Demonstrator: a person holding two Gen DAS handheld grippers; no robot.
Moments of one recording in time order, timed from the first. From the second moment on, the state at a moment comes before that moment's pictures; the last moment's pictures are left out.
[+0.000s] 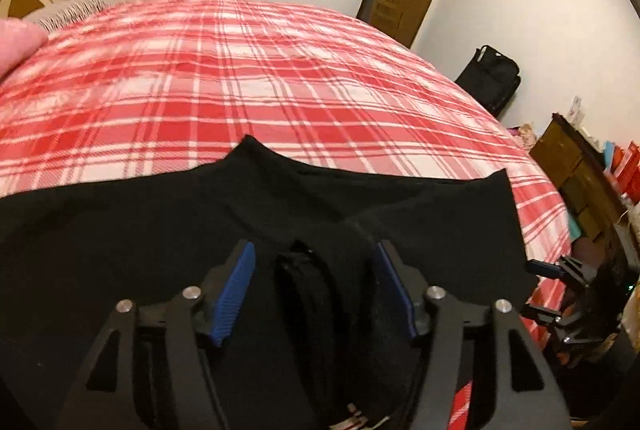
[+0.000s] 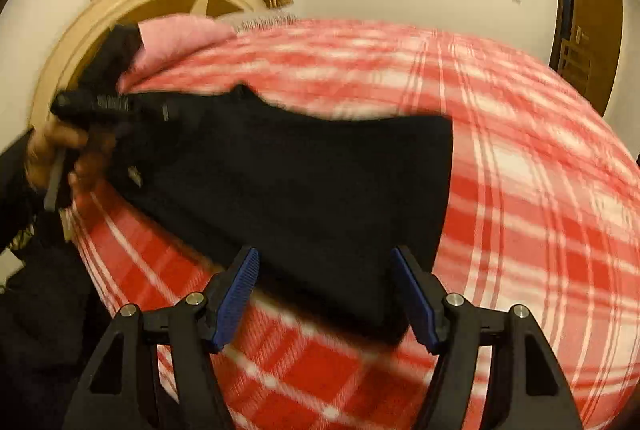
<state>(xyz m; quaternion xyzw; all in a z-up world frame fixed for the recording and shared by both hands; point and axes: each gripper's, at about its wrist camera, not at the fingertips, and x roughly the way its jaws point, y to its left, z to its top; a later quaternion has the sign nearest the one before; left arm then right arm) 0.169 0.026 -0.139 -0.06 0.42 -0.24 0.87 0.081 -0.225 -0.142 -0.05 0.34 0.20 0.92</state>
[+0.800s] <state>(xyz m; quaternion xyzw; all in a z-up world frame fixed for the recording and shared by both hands) 0.158 0.021 -0.120 -0.05 0.35 -0.20 0.91 0.185 -0.250 -0.165 0.05 0.41 0.15 0.90</state>
